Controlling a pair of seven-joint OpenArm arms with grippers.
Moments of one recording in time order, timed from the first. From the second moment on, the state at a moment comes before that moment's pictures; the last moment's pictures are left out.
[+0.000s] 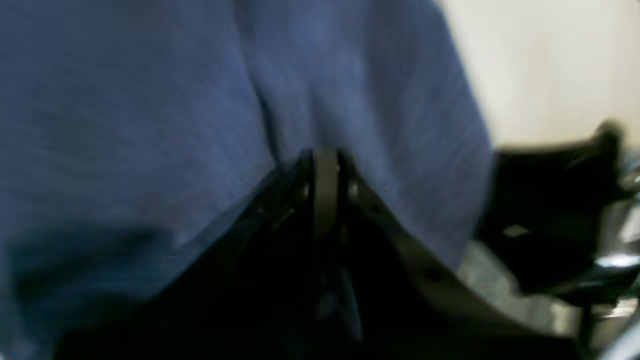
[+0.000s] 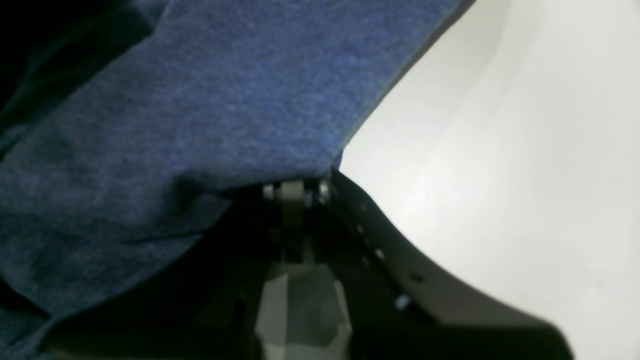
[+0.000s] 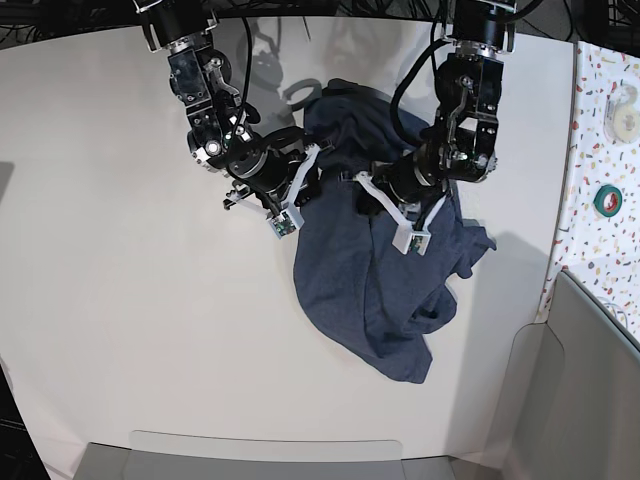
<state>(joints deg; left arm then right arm) -0.4 -6.5 6.7 93.1 -30.6 -2.7 55.4 0.4 3.5 -17.9 88.7 10.6 15.1 -42.3</state>
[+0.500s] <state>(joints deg) -0.1 -15.5 6.6 85.6 -34.4 -4.2 50.8 -2.6 9.8 -11.5 101.2 9.7 11.6 -45.3</state>
